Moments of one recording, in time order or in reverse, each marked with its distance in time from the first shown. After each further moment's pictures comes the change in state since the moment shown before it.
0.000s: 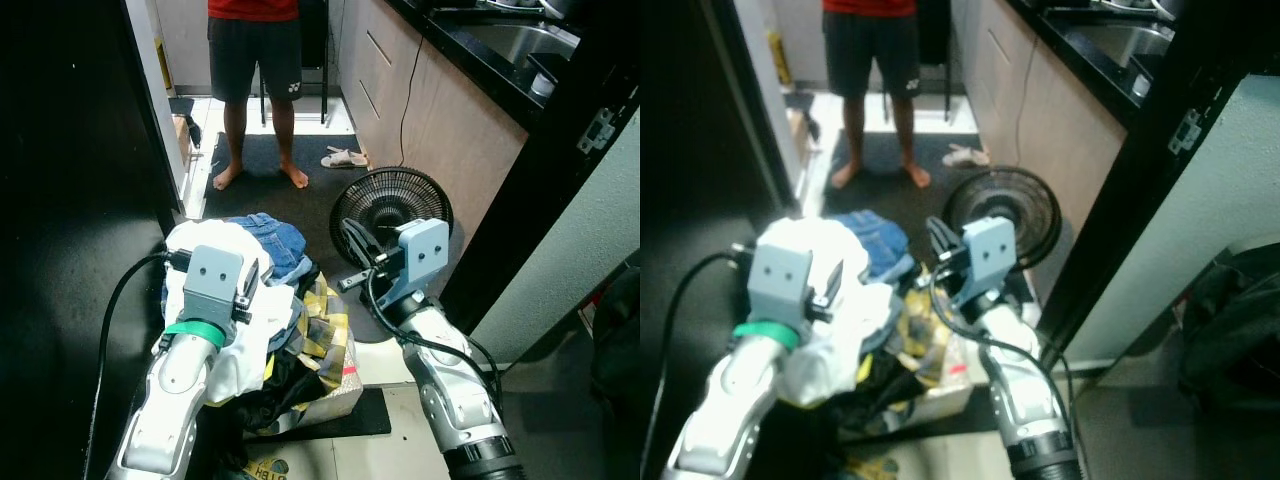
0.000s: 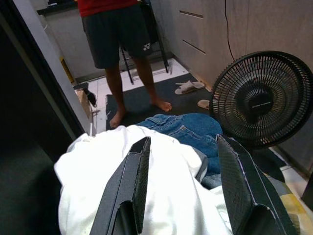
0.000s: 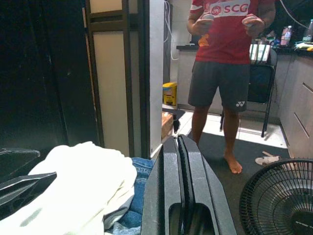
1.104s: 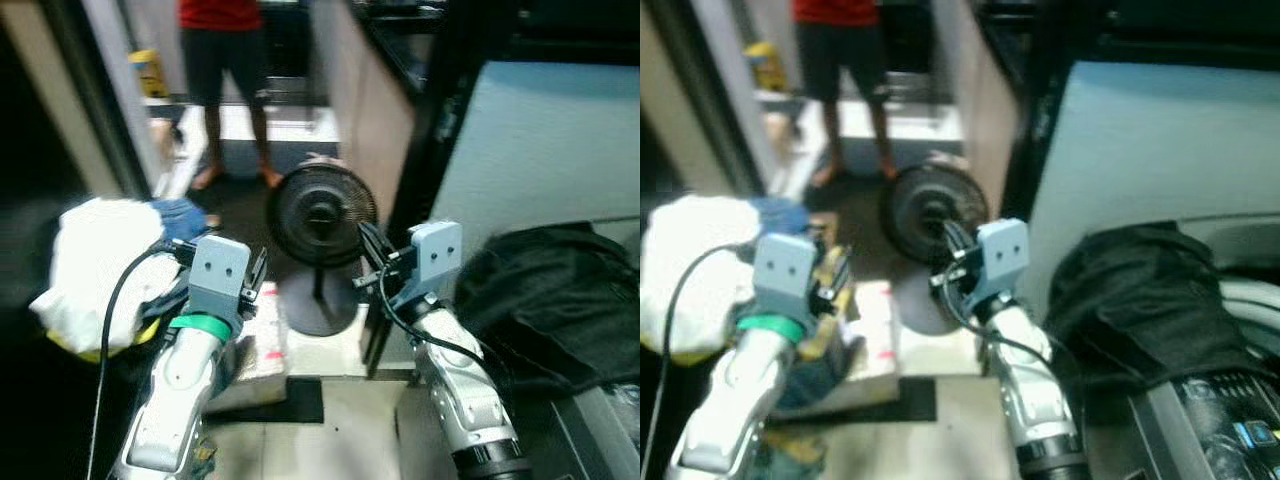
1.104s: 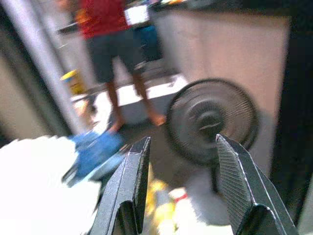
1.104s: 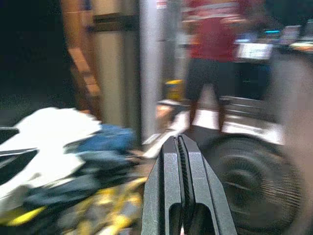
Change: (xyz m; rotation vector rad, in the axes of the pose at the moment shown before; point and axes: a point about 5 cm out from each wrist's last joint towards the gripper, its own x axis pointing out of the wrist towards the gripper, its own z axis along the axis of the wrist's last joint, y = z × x) left arm 0.000 -0.003 0.010 -0.008 -0.048 0.000; right arm -0.003 -0.004 -0.004 -0.005 0.033 -0.015
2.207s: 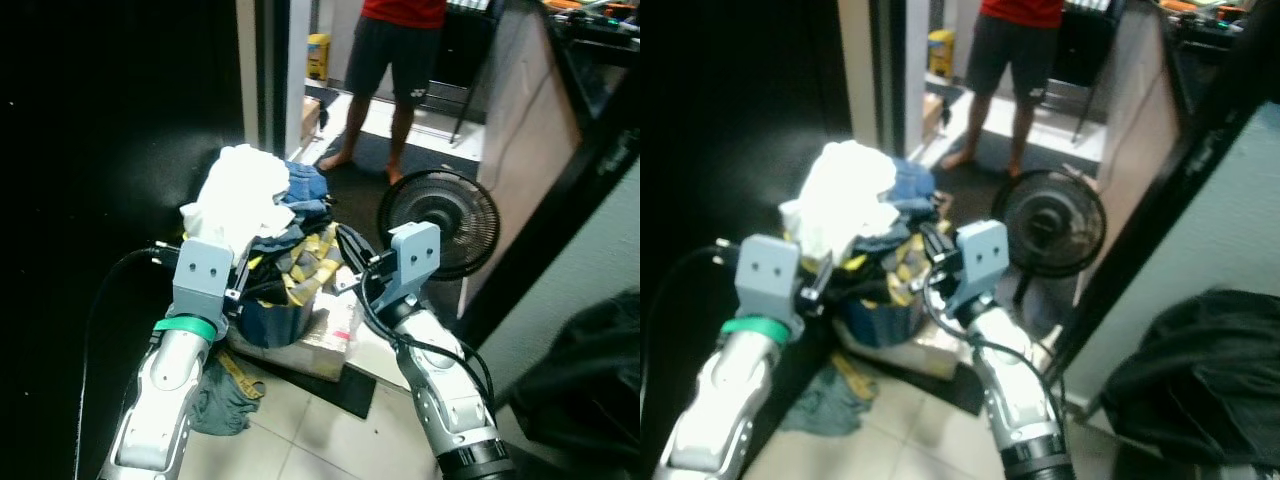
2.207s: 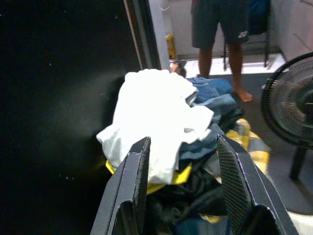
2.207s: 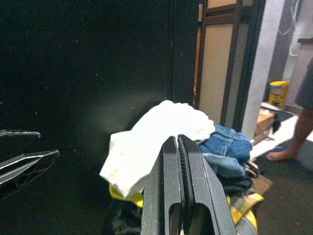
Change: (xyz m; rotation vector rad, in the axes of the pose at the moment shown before) left arm 0.001 0.009 -0.004 0.017 0.012 0.035; right arm 0.004 0.010 0.000 0.031 -0.010 0.020
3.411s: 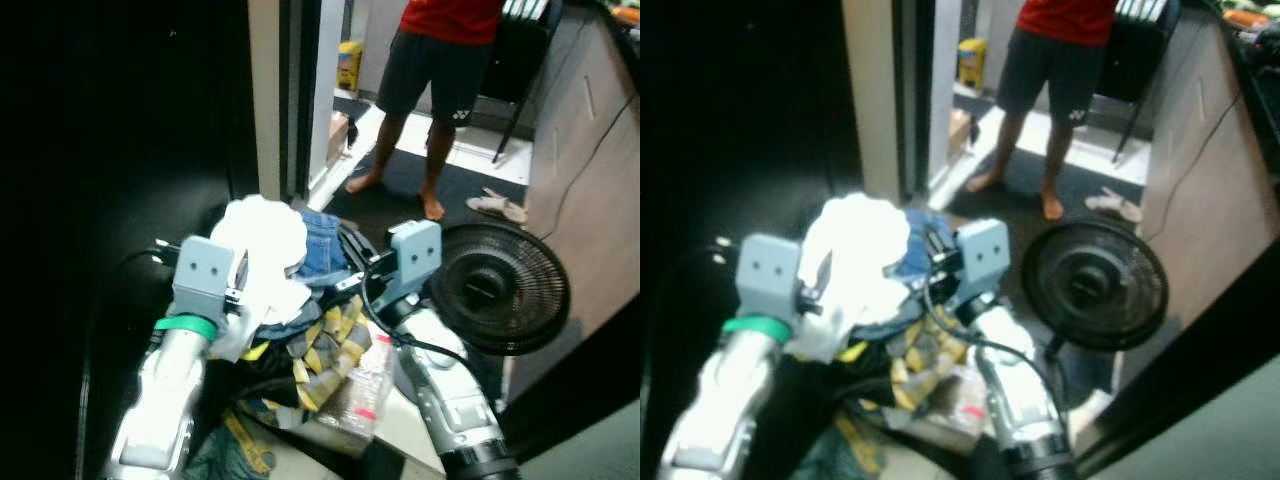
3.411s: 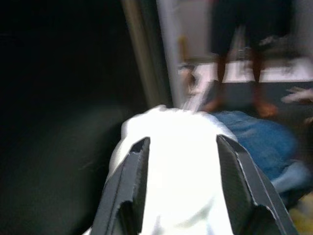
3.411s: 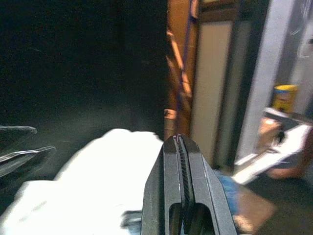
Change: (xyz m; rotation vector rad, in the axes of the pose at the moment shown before) left arm 0.001 -0.010 0.001 -0.021 -0.006 -0.028; right arm -0.005 -0.006 -0.003 -0.020 0.018 -0.013
